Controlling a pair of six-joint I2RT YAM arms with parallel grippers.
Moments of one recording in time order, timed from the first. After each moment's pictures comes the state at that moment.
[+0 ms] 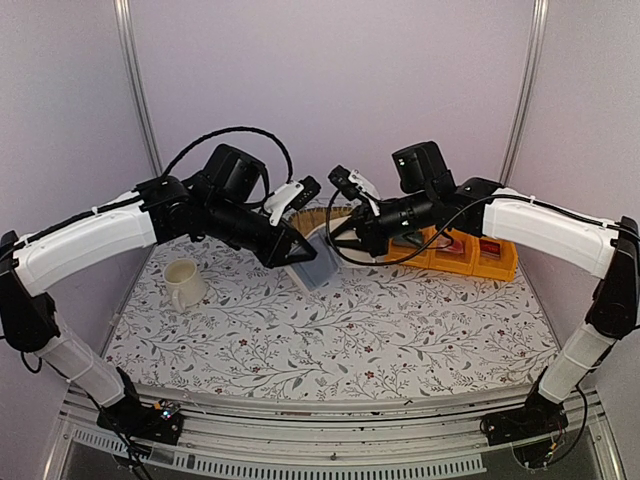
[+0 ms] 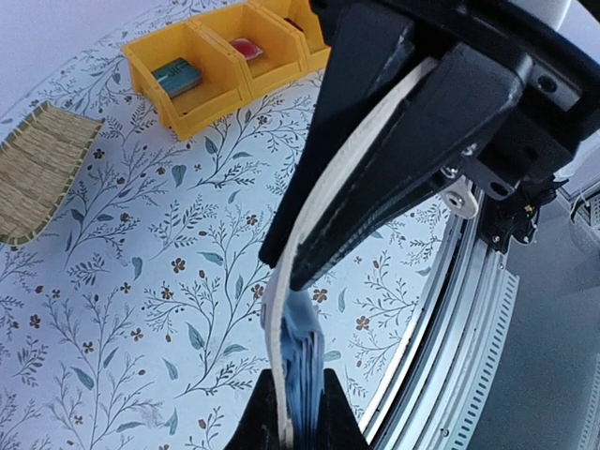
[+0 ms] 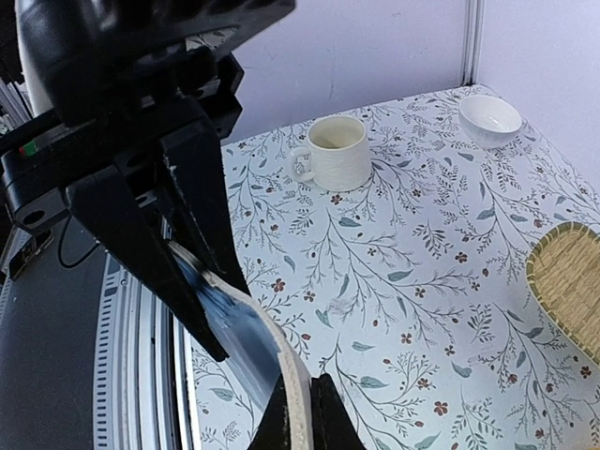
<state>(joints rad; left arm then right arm) -0.87 1.50 1.44 -0.63 0.26 -0.08 0.78 1.65 1.48 -0.37 -0.58 -0.14</state>
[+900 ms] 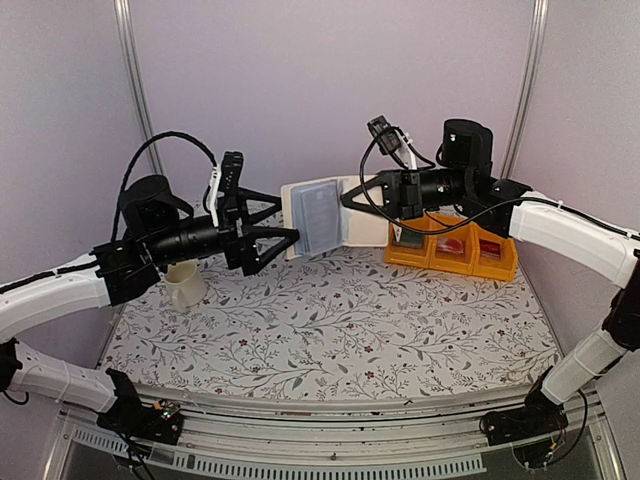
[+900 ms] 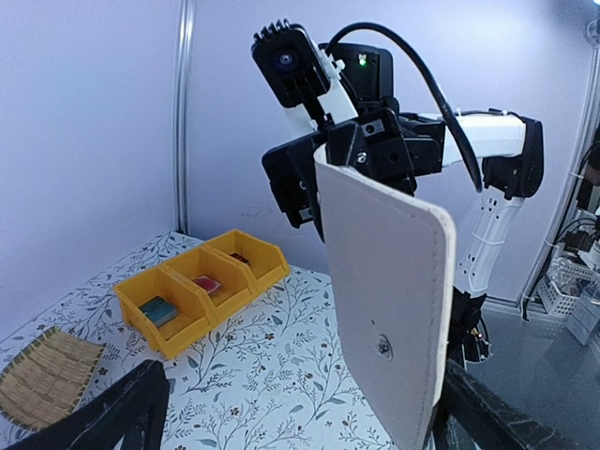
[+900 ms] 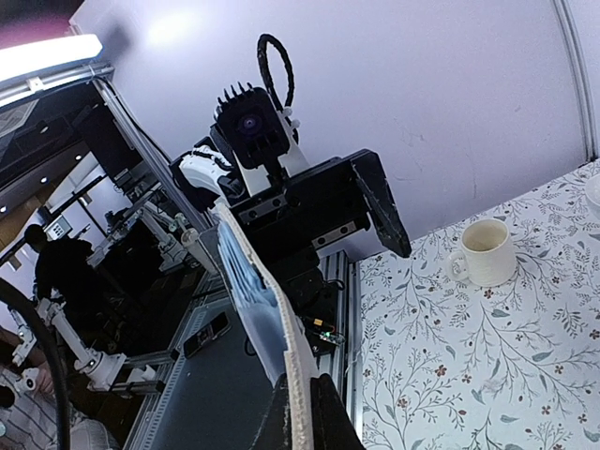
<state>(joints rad) -0.80 1.11 0.89 0.28 0.43 -0.13 0.69 1.52 1.36 0.08 -1.05 0.43</state>
